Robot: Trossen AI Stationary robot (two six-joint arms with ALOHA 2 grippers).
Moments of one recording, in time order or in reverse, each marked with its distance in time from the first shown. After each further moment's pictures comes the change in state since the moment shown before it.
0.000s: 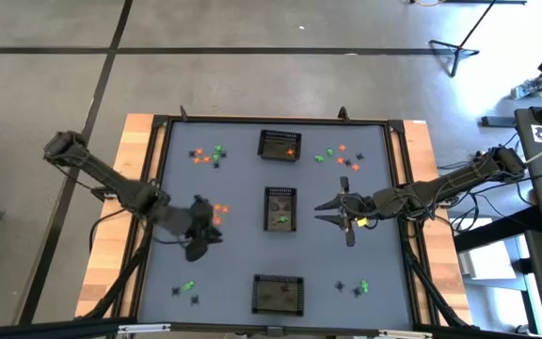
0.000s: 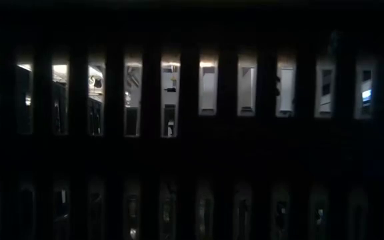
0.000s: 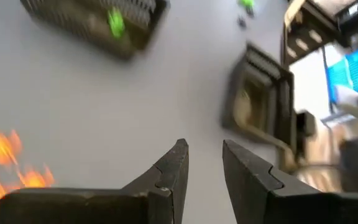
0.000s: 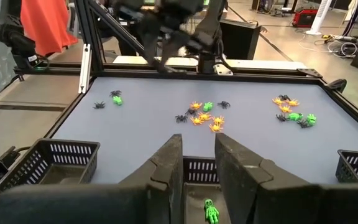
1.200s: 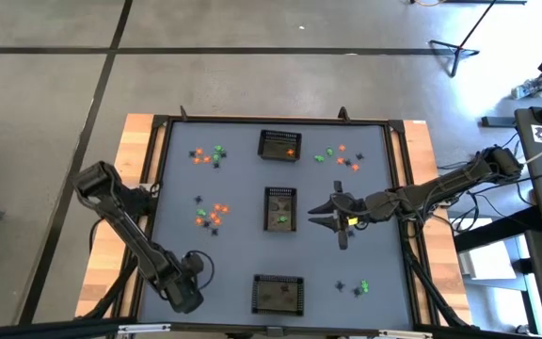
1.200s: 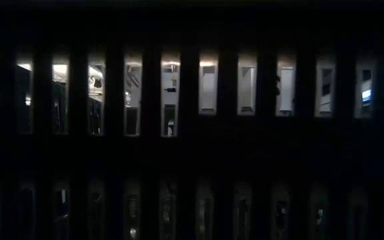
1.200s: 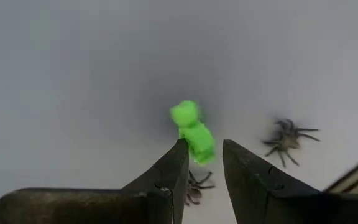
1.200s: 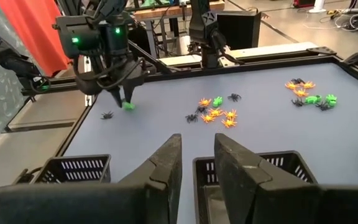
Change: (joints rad) left arm -0.364 0.633 0.248 -0.296 0.272 -0.730; right arm 0.000 0.100 0.000 0.096 0.000 0.150
